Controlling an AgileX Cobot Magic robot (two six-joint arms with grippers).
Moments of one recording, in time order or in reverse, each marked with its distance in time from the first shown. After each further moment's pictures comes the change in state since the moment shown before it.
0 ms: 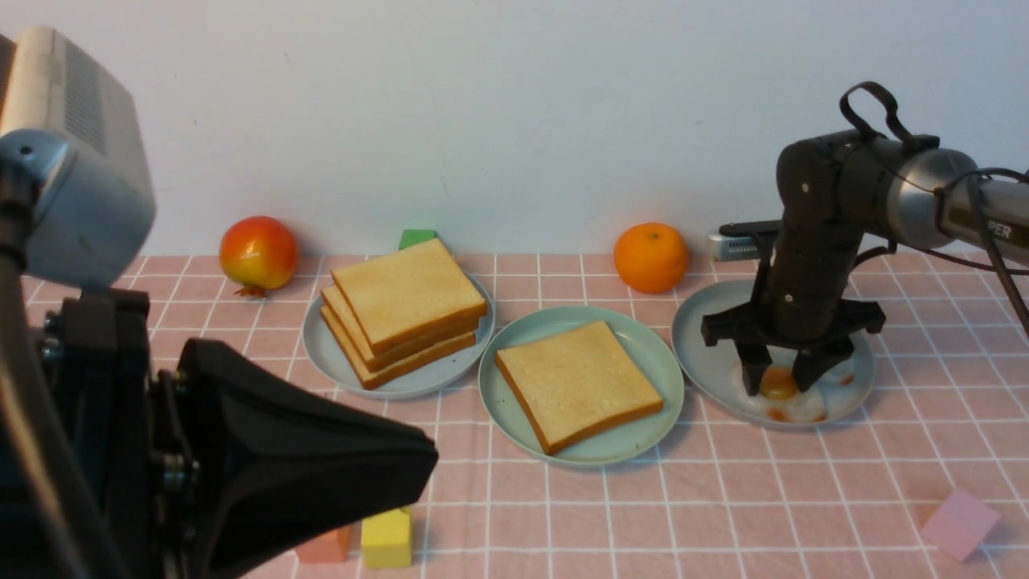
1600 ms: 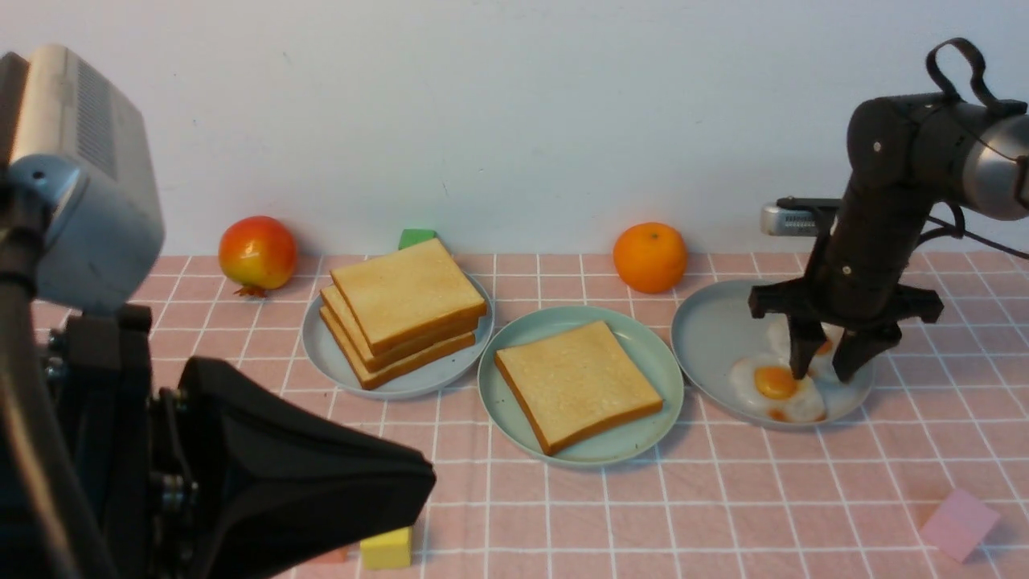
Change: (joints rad) right arm -0.102 -0.069 0.004 0.109 0.076 -0.036; left arm 0.000 0.000 0.000 0.001 0.030 0.001
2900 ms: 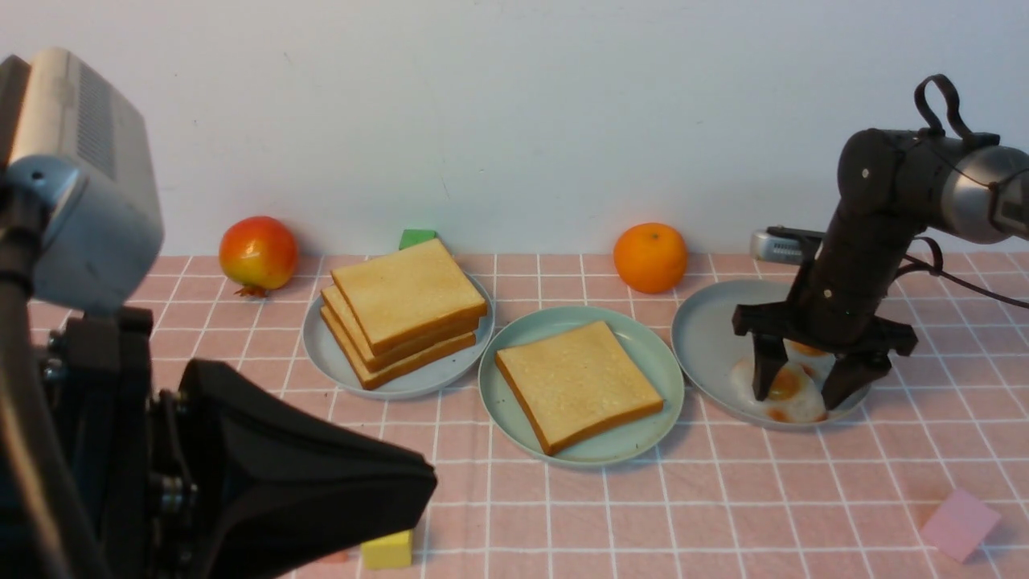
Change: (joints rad) right arm -0.006 0.081 -0.008 0.070 -0.018 -0.005; left arm 0.000 0.000 0.000 -0.007 0.001 0.000
